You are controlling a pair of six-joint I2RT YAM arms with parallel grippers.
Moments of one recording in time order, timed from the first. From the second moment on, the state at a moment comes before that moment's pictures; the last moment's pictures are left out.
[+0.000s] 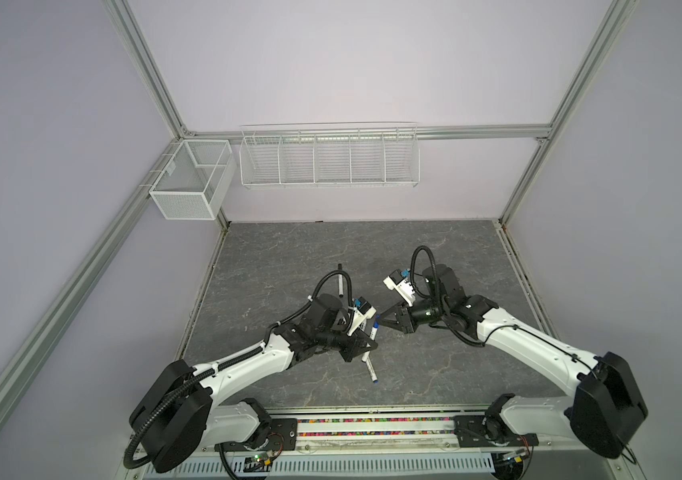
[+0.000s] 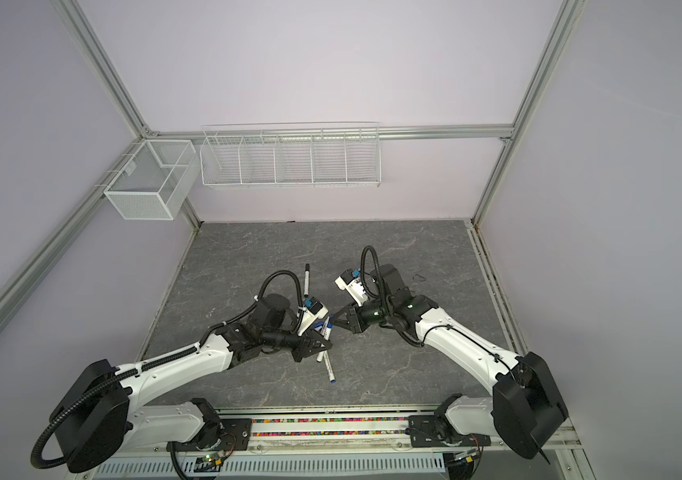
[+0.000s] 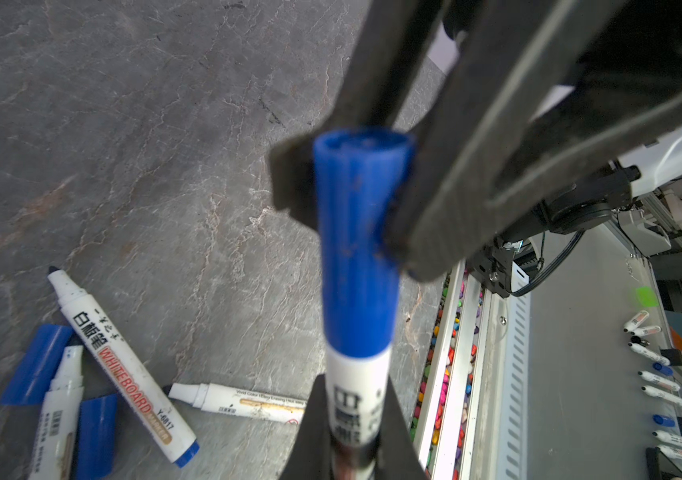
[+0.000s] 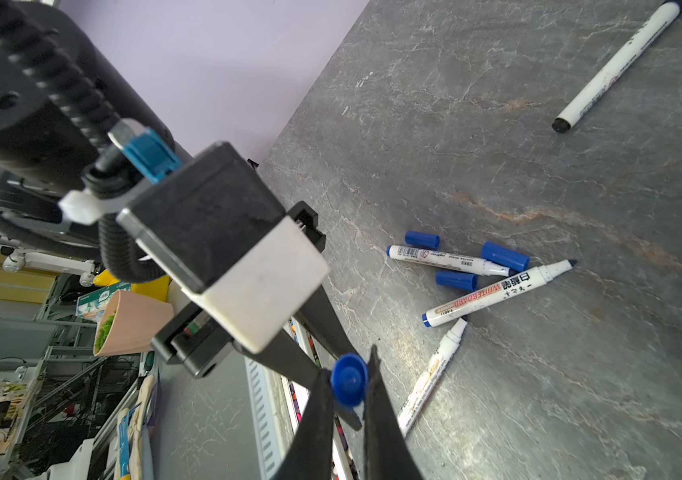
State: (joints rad) left arm -0.80 1.26 0.65 -0.06 0.58 -0.16; right arm 0.63 1.31 0.88 -0.31 -0.76 0.27
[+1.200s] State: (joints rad) left arm -0.55 1.92 1.27 -0.24 0.12 -0.38; right arm 0.57 1.19 0.79 -0.37 -0.35 0.52
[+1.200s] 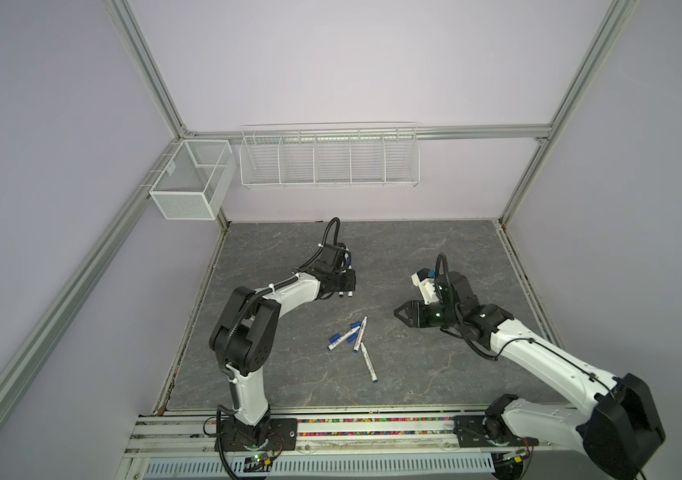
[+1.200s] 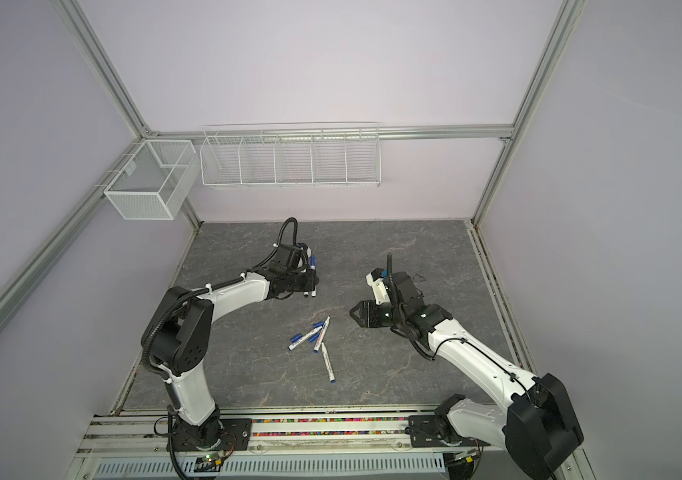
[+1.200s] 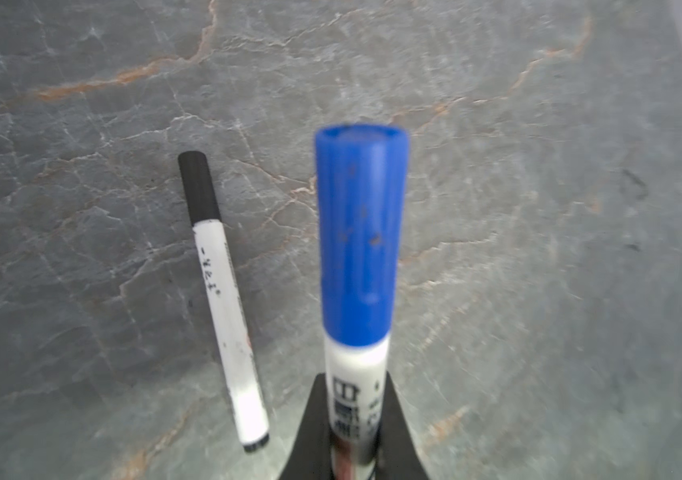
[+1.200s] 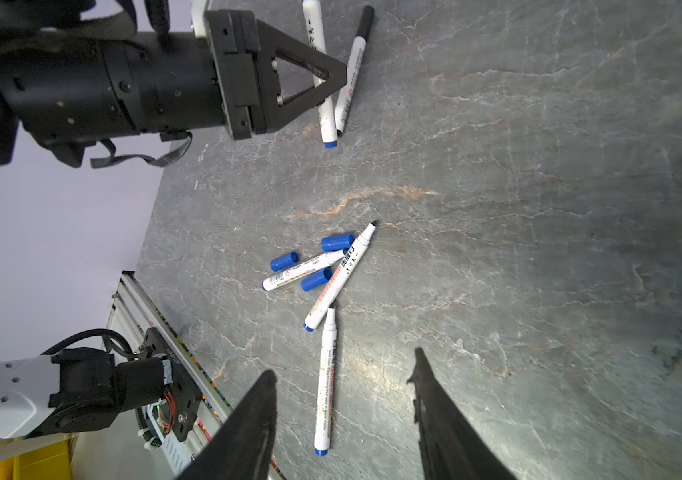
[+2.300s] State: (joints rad) left arm -0.55 2.05 1.43 -0.42 0.10 -0.36; right arm 0.56 1.19 0.77 -0.41 -0.32 0.52
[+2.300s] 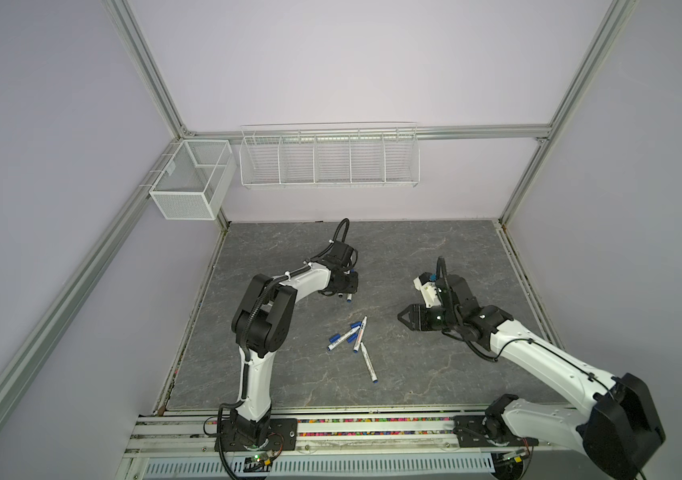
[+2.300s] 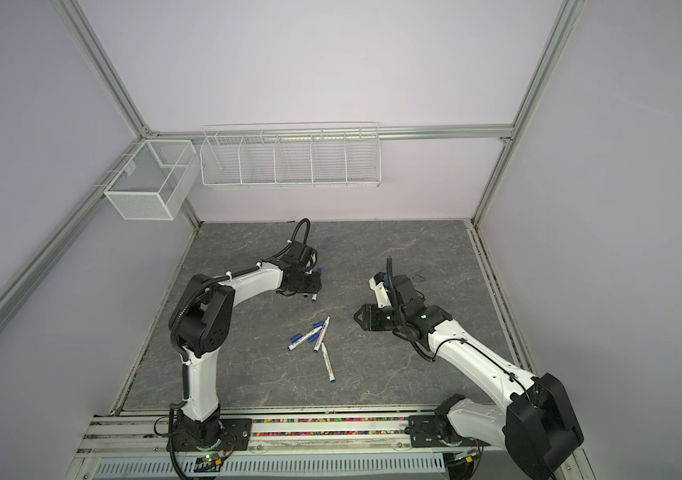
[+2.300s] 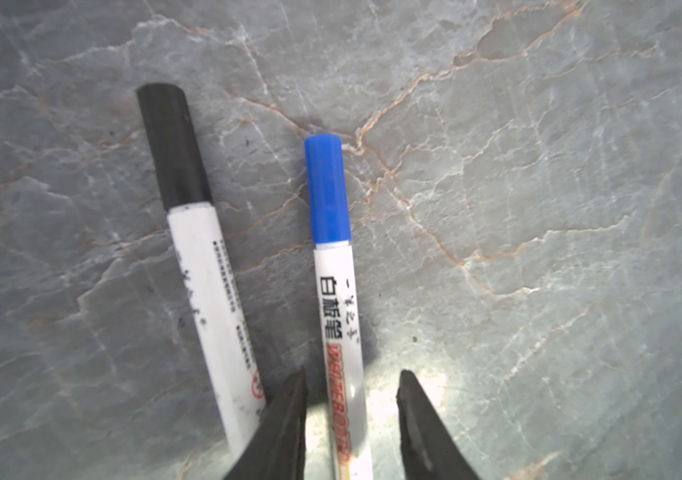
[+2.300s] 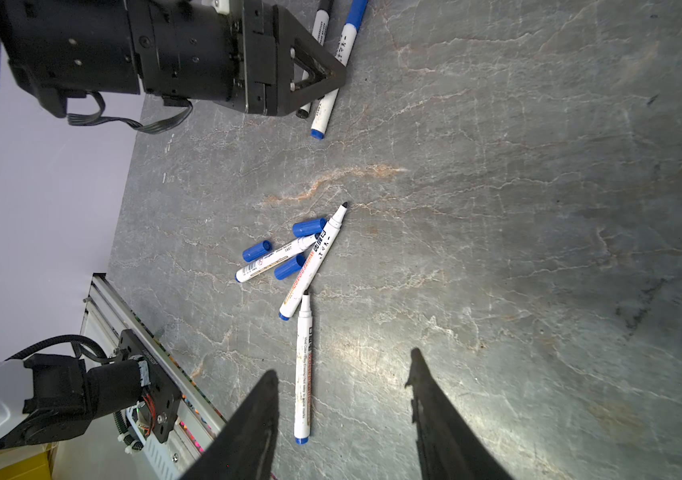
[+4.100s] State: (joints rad) left arm -0.62 1.30 0.76 -0.51 -0.07 -0.48; right arm 1.02 1.78 1.17 -0.69 -0.09 0.30
